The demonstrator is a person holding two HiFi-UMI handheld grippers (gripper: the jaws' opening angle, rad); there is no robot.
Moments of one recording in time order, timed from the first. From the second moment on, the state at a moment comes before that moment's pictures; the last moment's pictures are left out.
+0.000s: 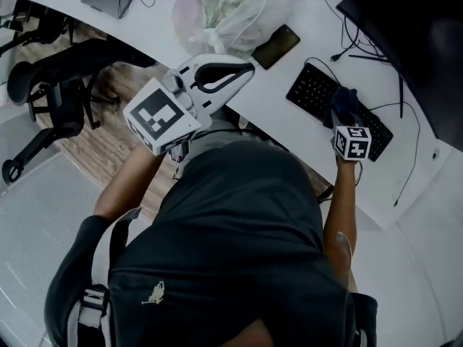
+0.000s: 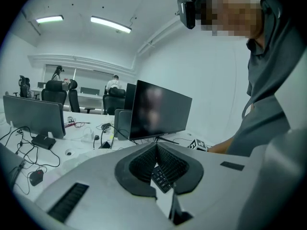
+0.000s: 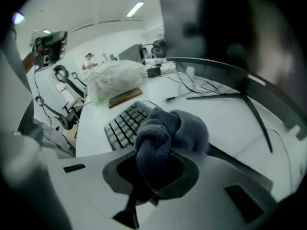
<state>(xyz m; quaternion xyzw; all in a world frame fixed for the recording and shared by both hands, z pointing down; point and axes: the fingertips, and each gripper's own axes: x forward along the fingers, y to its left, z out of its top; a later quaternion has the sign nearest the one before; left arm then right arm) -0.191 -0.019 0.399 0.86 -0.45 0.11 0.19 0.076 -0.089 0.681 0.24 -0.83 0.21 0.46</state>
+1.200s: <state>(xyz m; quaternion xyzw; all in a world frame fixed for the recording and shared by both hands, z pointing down) -0.082 0.007 0.619 0.67 -0.35 -0.03 0.65 0.117 -0.092 0.549 0.32 -0.86 0.39 0.06</state>
